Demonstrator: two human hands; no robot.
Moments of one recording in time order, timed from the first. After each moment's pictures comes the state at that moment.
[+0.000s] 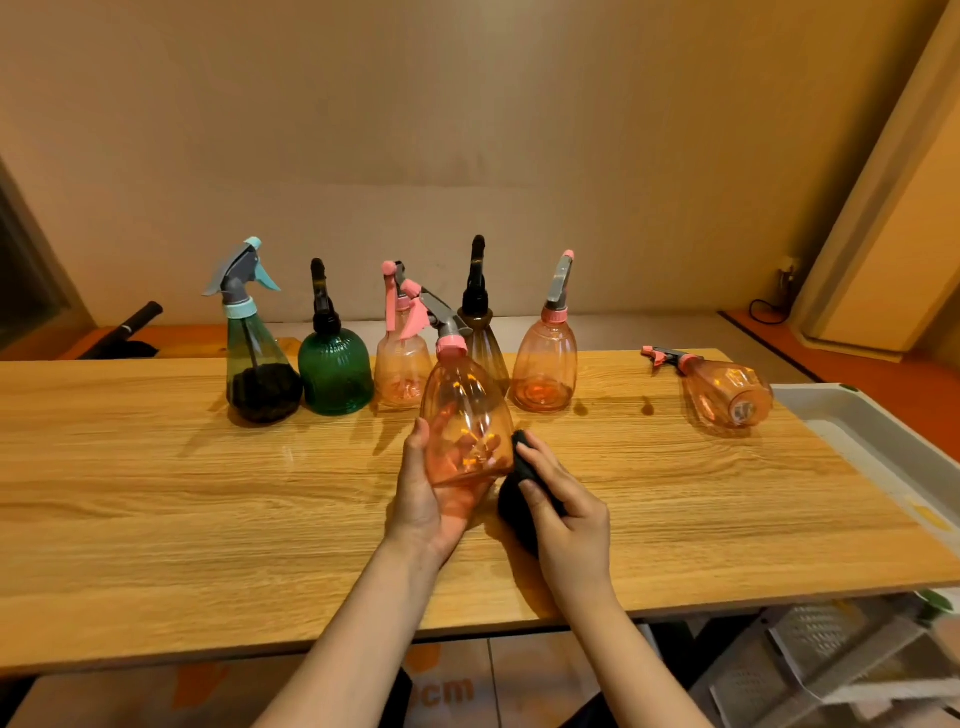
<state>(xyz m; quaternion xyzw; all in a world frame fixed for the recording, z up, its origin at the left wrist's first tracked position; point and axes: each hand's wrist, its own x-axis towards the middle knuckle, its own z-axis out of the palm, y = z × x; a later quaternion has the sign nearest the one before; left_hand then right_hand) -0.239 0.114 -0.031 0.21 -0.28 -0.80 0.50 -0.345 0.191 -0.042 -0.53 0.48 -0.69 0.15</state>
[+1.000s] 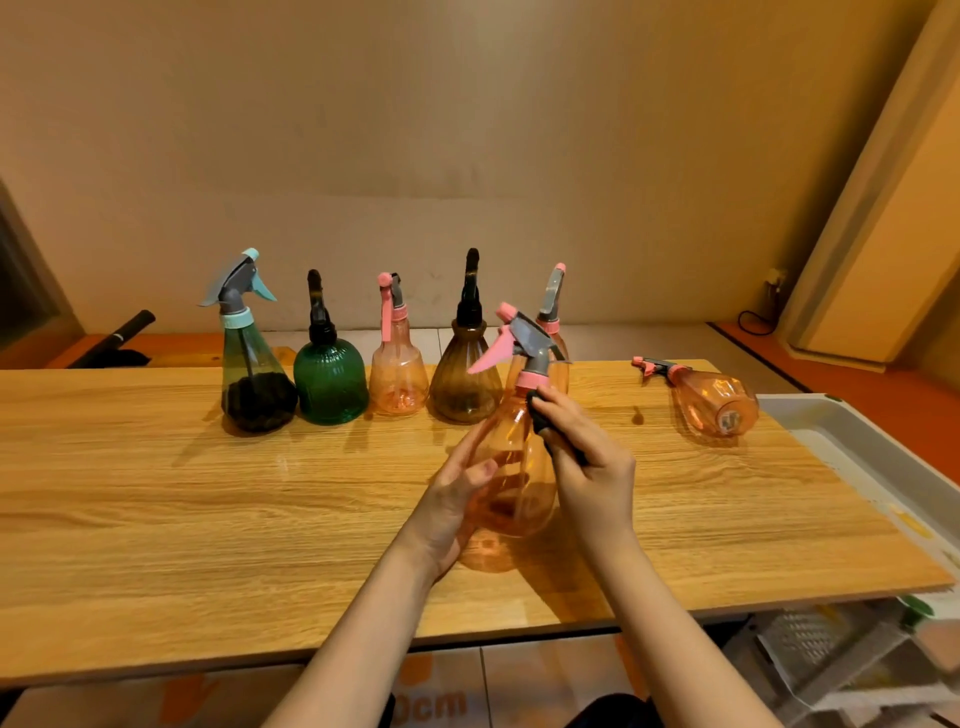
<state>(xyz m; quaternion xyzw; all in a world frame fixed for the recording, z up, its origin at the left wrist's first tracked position) -0.243 0.123 -0.029 0.20 -0.49 -0.76 0.37 -0.377 0.176 0.002 -0.60 0.46 -0.65 -0.01</state>
